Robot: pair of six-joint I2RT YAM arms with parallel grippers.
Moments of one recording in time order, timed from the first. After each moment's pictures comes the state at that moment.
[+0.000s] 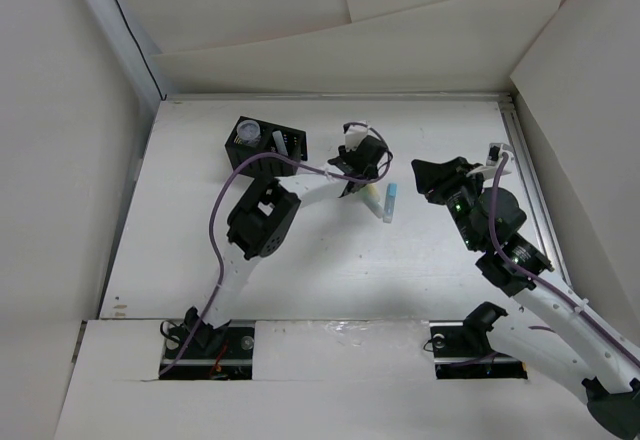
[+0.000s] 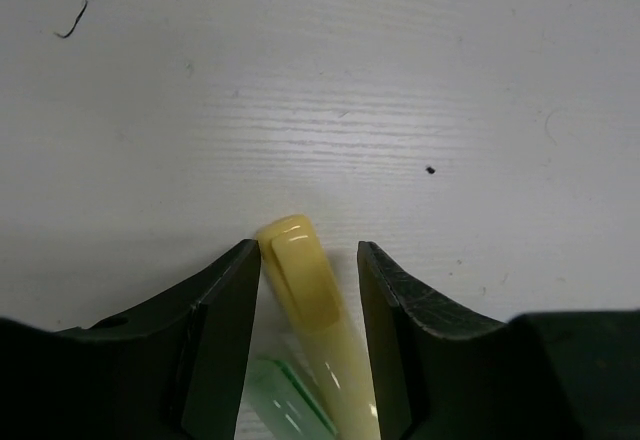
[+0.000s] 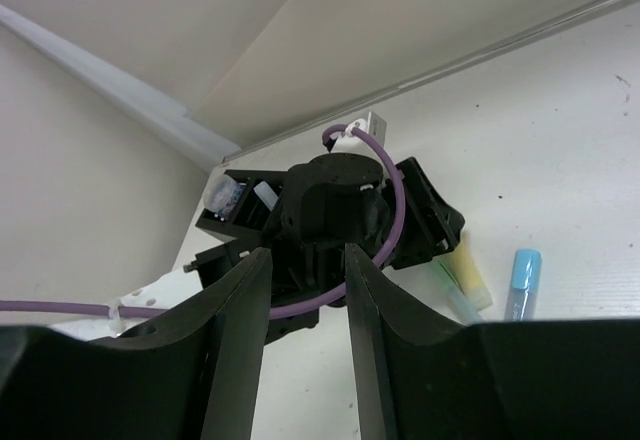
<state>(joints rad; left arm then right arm) -0.79 2.28 1.71 -0.16 -0.48 -0.70 0.64 0.73 0.75 0.01 0.39 0.65</state>
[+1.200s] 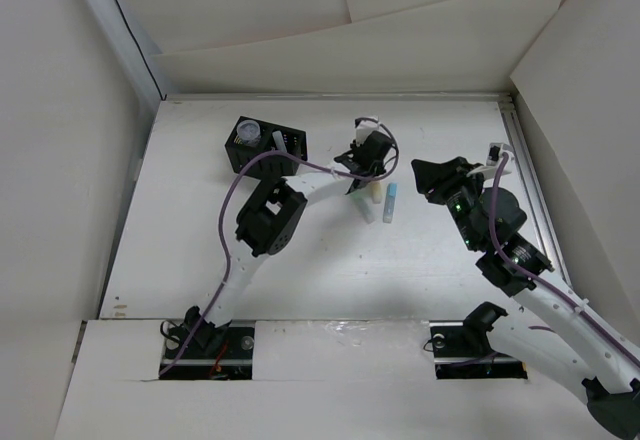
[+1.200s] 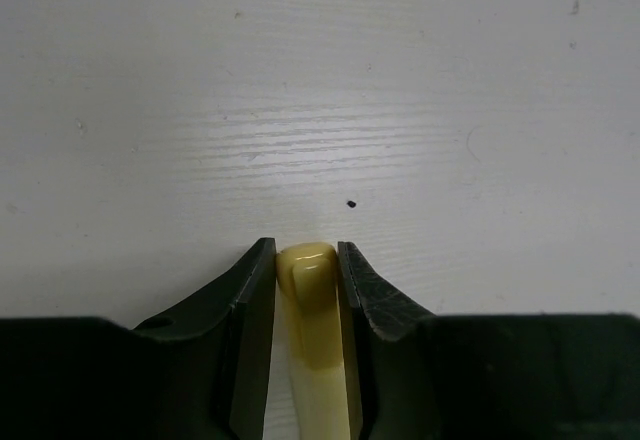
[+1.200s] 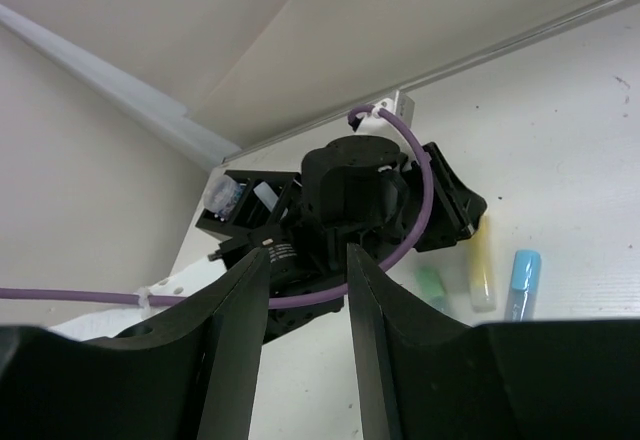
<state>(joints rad) -0.79 2.40 1.88 -0.13 -0.41 -0.63 0.64 0.73 0.75 0.01 0.39 0.64</state>
